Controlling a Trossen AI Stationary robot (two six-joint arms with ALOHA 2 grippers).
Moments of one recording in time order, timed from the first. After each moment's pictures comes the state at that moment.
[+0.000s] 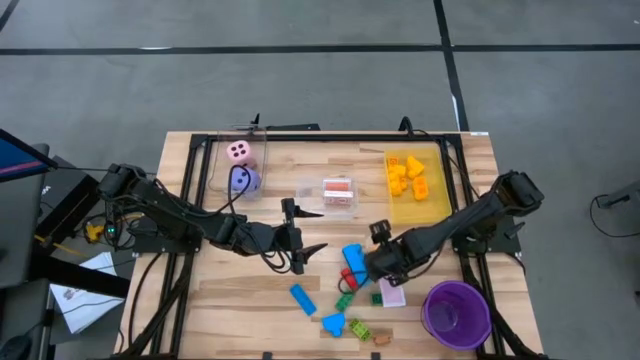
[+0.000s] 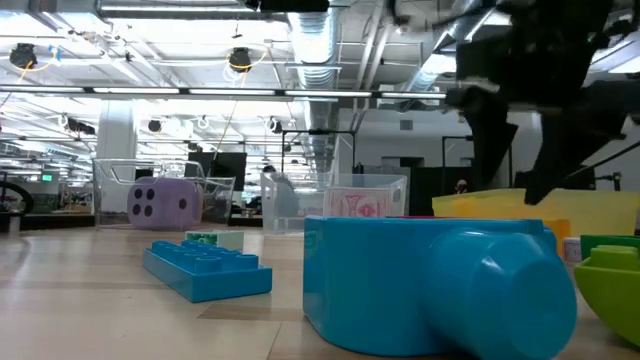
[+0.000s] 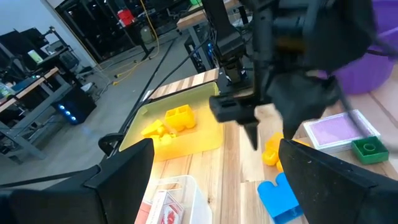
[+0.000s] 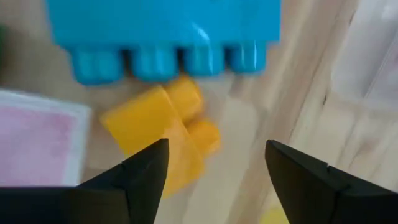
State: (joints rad) left arm -0.36 1.46 0.94 0.26 -0.63 0.27; right arm 0.42 1.65 1.03 -0.82 0.34 0.02
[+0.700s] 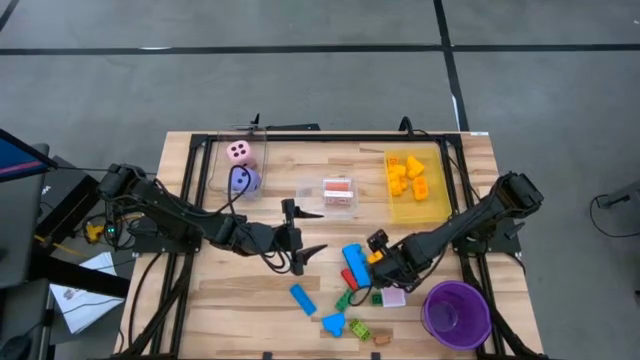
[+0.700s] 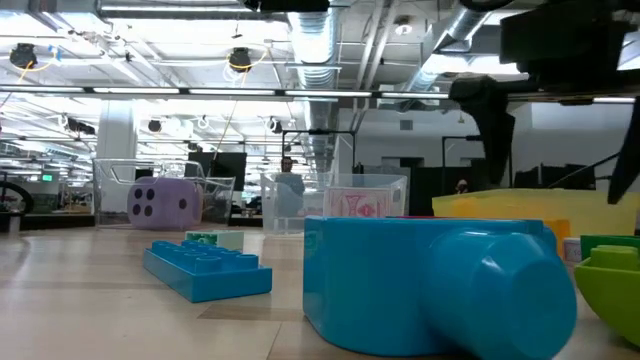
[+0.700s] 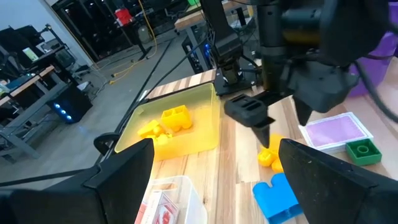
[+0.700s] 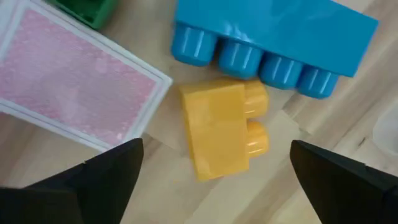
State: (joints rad) left arm -0.36 1.46 0.94 0.26 -0.62 0.25; right arm 0.46 1.66 1.07 -0.89 0.21 -0.23
